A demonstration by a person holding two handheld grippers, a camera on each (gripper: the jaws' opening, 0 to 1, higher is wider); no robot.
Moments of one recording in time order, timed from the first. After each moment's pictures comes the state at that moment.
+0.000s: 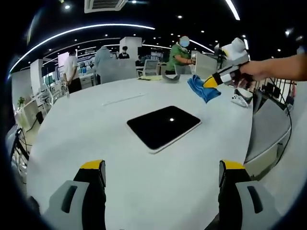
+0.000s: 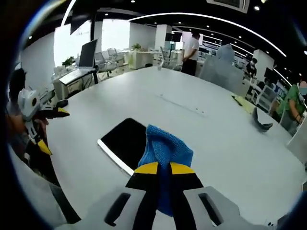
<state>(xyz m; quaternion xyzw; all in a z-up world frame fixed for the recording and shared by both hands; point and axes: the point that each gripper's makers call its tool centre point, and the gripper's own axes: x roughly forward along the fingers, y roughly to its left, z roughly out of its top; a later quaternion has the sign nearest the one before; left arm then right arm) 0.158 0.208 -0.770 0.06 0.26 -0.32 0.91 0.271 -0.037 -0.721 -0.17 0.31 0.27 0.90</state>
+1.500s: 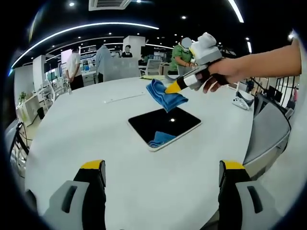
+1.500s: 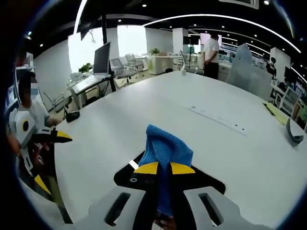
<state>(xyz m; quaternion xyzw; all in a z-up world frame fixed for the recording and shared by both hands) 0.153 0.211 -0.771 0.04 0.27 -0.30 0.91 0.325 0.086 -0.752 -0.12 0.31 0.36 0.87</state>
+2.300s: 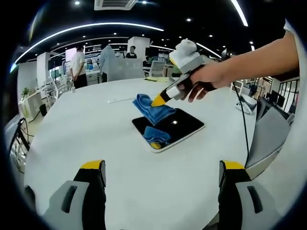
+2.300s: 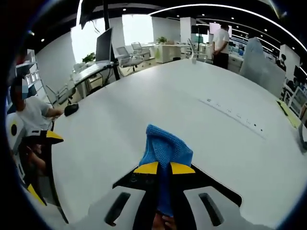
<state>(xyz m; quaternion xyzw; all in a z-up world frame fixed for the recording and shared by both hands) 0.158 0.215 -0.768 0.03 0.26 -0.29 0.92 0.343 0.126 -0.784 -0.14 0.35 0.38 0.84</state>
